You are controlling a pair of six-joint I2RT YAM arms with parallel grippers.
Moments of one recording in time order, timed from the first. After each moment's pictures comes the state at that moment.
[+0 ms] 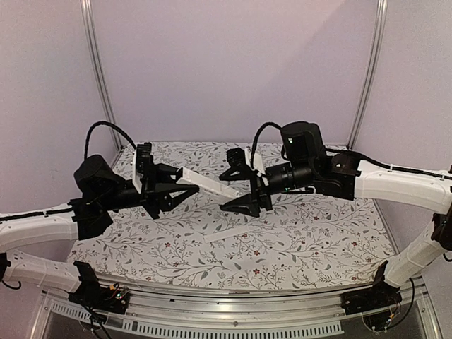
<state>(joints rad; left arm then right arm) -0.84 1.03 0.59 0.68 0.60 -0.02 0.98 1.47 1.21 -0.09 -0.55 -0.42</state>
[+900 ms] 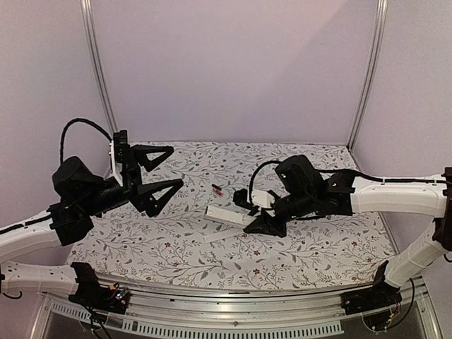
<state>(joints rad) -0.85 0.85 0.59 0.49 0.37 -0.05 0.98 1.46 1.04 -0.27 -0.35 -0.41</state>
